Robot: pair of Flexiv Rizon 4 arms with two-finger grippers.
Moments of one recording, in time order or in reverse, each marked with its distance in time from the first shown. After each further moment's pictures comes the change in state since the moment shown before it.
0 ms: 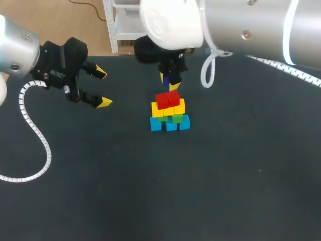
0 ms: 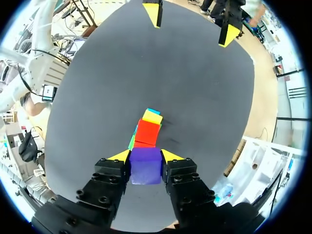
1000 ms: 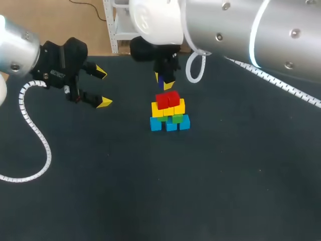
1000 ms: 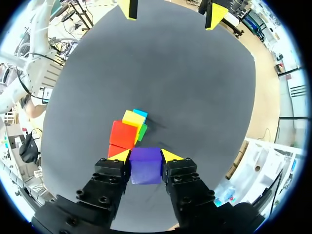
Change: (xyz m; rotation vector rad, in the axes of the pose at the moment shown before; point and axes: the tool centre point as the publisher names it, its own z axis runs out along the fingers) left arm 0.000 0.000 0.000 0.000 0.000 0.000; right arm 0.000 -0.030 0.020 -0.021 -0.029 0.003
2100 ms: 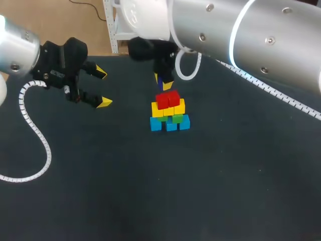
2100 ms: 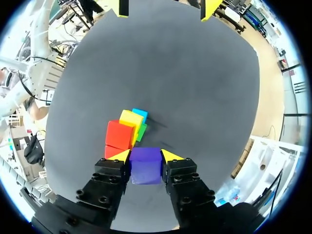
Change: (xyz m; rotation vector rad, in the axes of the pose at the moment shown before) left arm 0.000 0.000 0.000 0.000 0.000 0.000; right arm 0.000 -0.004 0.005 -0.048 0.006 0.021
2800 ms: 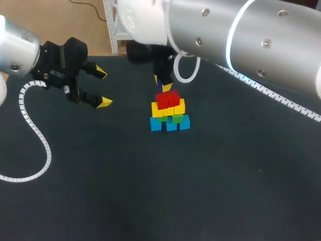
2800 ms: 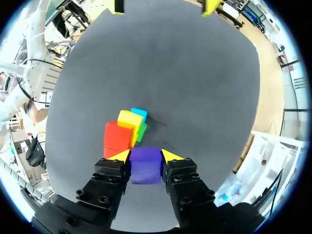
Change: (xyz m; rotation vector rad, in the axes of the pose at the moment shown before) left arm 0.000 0.000 0.000 0.000 0.000 0.000; right arm 0.002 -0.003 -0.001 0.014 0.042 0.042
